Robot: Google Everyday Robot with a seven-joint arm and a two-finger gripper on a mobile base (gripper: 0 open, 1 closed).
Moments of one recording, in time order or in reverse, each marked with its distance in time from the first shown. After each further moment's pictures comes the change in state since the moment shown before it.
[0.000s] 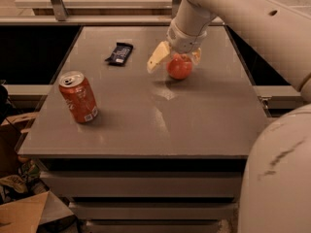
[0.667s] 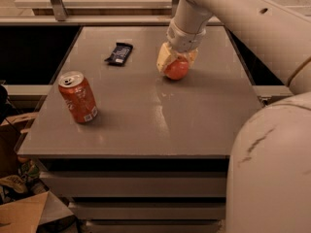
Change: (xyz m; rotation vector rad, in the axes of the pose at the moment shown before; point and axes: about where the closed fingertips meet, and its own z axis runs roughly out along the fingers) arm -0.002 -0.004 0.004 0.016 0.049 0.026
